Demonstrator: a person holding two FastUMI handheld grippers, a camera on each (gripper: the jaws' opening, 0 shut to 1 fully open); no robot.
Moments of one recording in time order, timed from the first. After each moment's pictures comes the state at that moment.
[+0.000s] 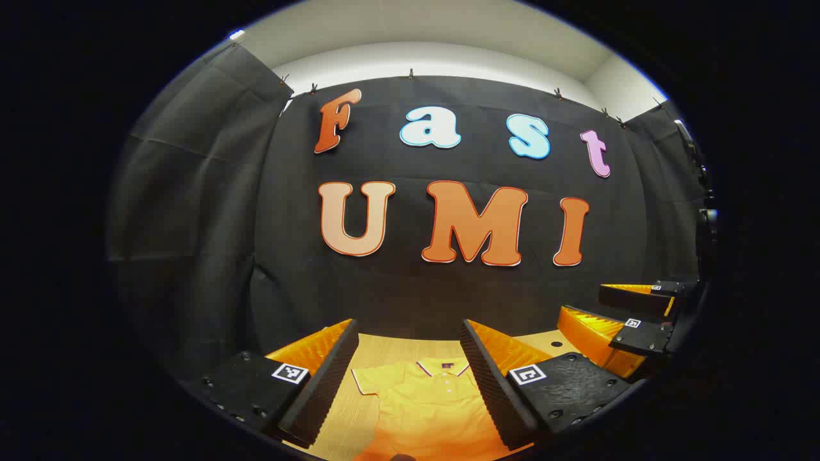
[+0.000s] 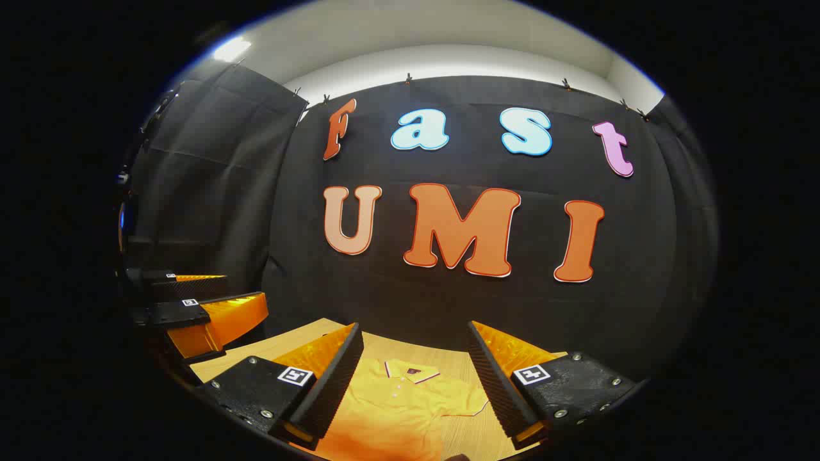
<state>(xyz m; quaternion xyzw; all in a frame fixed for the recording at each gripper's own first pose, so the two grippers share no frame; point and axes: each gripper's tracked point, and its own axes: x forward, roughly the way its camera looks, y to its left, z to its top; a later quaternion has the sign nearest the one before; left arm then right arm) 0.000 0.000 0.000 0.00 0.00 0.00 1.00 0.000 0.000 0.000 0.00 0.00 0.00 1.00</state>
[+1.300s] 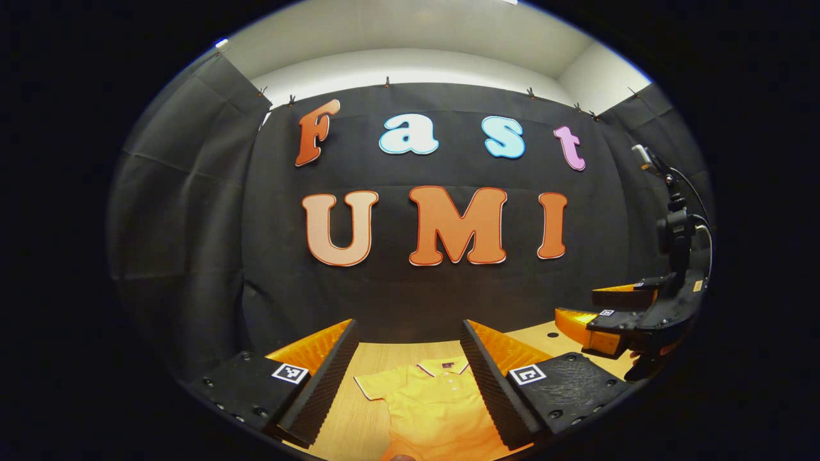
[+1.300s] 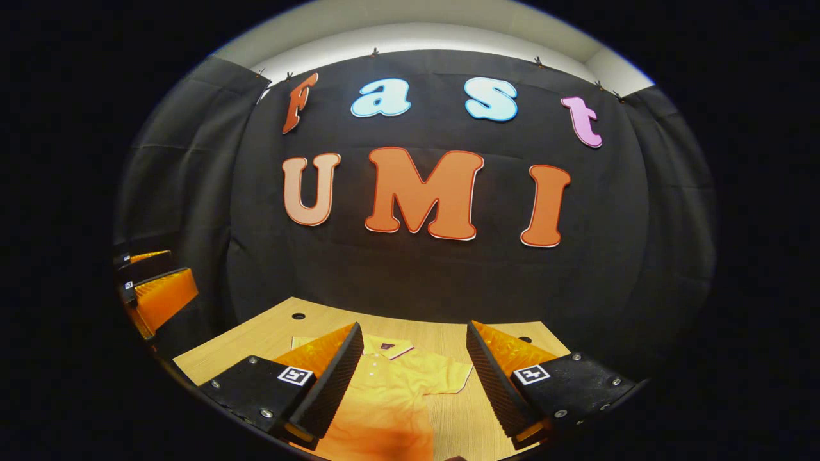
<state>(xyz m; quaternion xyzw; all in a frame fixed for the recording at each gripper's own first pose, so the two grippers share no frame) -0.021 0.008 -0.003 0.04 -0.02 -0.05 1.00 0.001 -0.036 -0.050 0.02 0.08 -0.09 0.99</state>
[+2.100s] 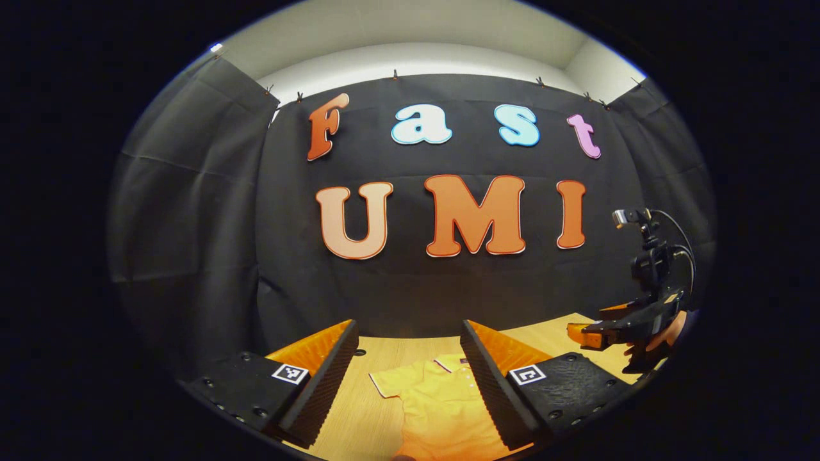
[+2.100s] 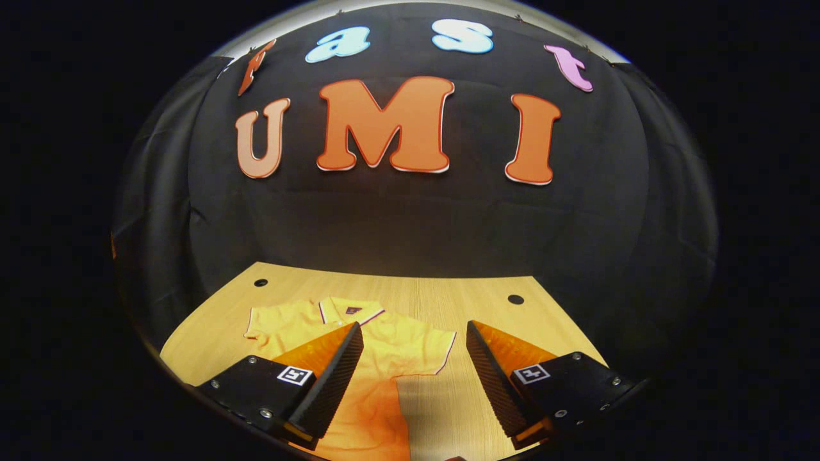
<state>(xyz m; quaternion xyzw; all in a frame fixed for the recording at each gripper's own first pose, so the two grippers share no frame) 0.009 0.018 -0.020 0.05 0.00 0.00 1.00 0.075 -0.108 -0.170 0.05 0.21 -0.11 0.97</state>
